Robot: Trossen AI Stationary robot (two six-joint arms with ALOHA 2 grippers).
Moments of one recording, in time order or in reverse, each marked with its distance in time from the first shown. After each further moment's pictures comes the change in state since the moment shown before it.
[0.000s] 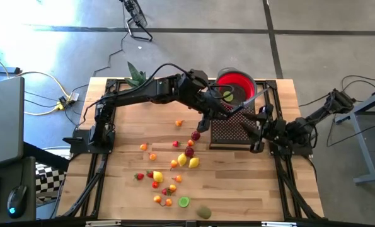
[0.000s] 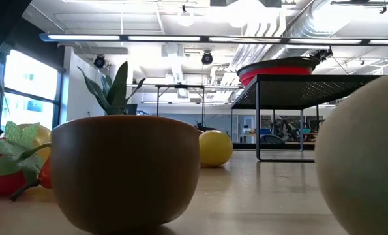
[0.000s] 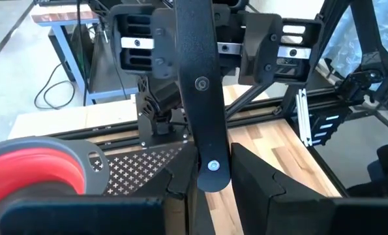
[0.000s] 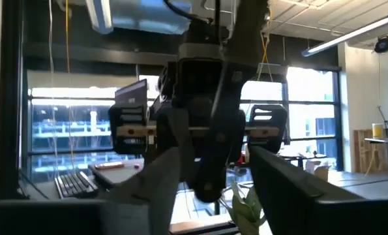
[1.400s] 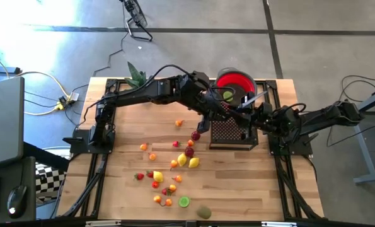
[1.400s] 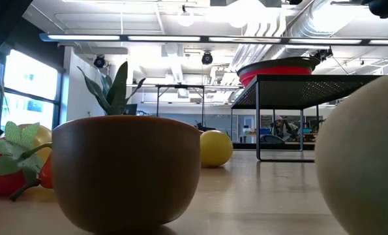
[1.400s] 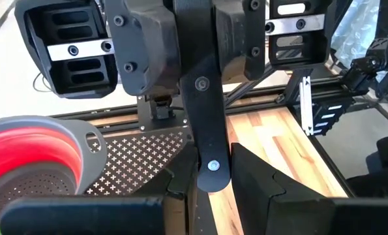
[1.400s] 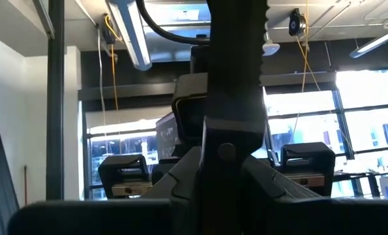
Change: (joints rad) left arm 0.000 0.008 -0.001 -0.050 -0.017 -0.010; right arm -0.401 0.145 0.075 0.041 -0.528 0.374
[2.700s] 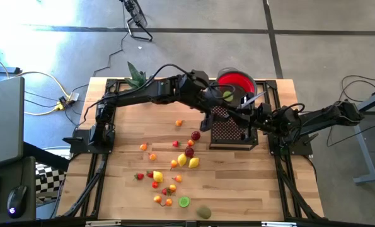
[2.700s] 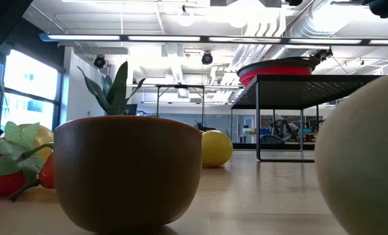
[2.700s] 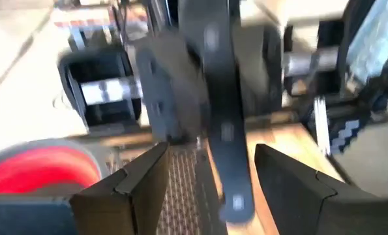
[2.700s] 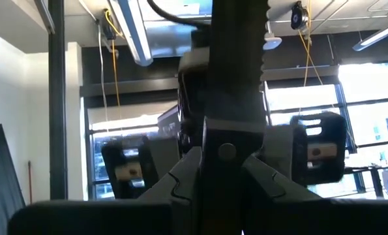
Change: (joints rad) left arm 0.000 0.001 0.000 0.100 -0.041 -0.013; right arm 0.001 -0.002 0.000 -0.027 0.001 0.014
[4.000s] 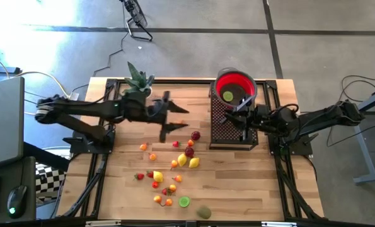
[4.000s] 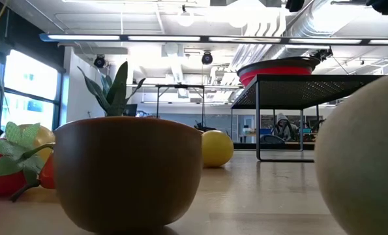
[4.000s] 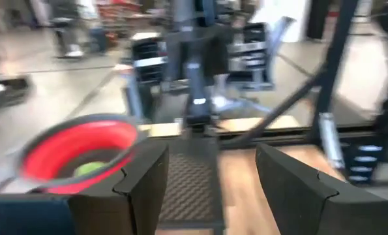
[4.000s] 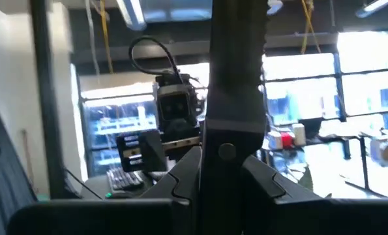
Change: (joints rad) left arm -0.098 -0.791 -1.192 0.664 -0.278 -0.033; right arm -0.001 -0.033 0.021 -0.203 0.029 0.025
